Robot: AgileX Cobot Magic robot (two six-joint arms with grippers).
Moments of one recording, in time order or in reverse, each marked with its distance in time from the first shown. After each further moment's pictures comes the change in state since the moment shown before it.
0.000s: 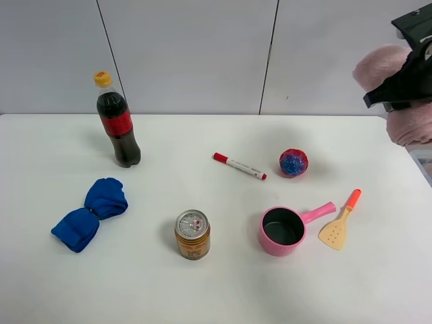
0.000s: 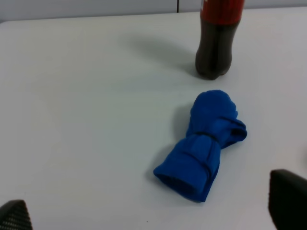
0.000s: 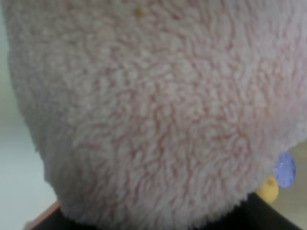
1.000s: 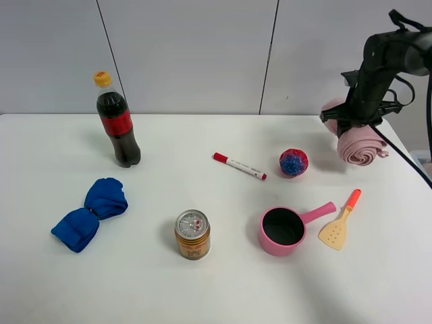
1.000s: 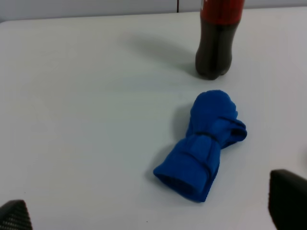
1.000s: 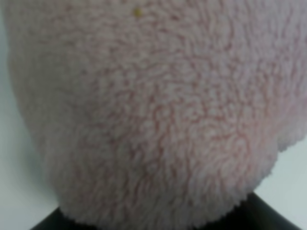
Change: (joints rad) left arm 0.000 0.000 0.000 0.000 0.000 0.000; right arm -0.073 0.686 -0.540 0.244 0.200 -0.028
